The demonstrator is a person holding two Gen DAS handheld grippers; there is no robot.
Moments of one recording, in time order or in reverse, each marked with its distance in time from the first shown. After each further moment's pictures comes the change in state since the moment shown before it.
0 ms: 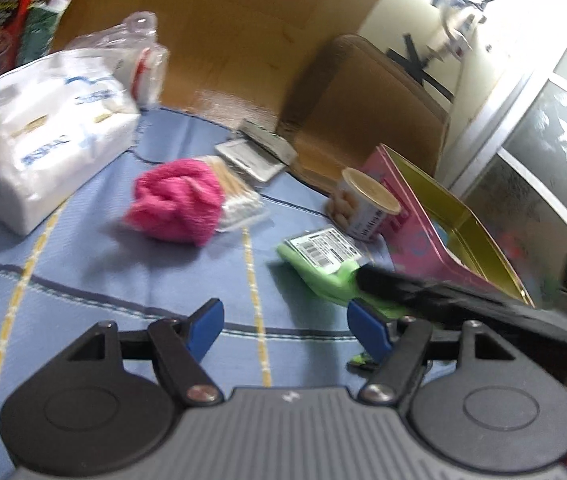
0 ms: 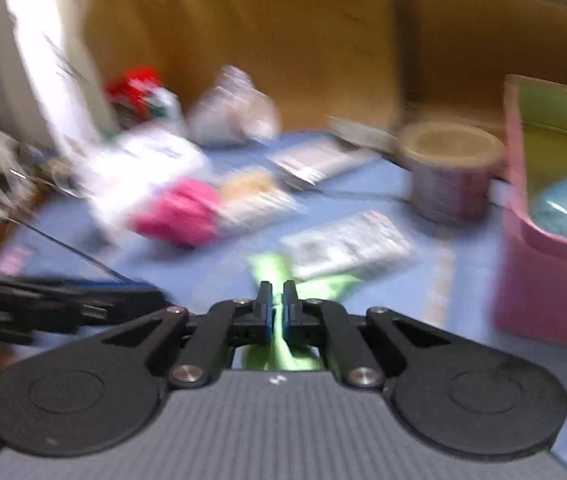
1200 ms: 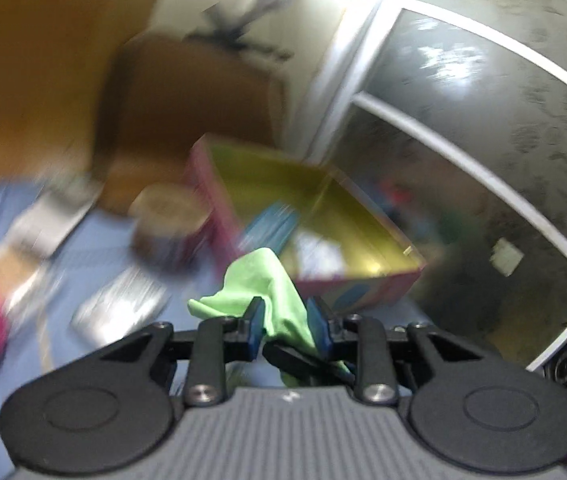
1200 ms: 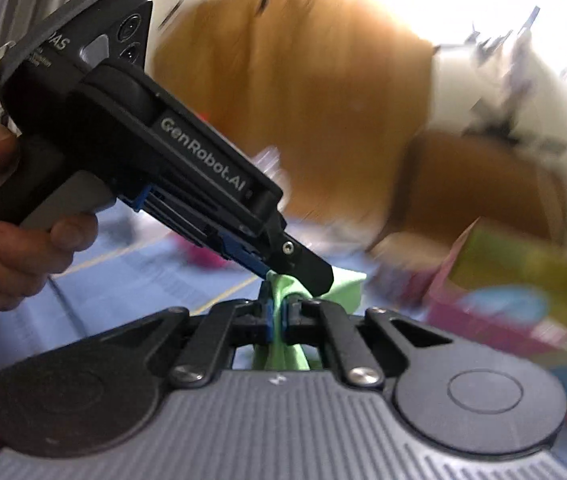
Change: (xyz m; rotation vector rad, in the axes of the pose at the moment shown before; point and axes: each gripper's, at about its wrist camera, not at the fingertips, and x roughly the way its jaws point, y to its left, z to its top) left arm 0.026 -0.159 0.037 0.348 0.072 -0.268; right arm -0.094 0.030 -0.046 -0.398 -0.316 -0.265
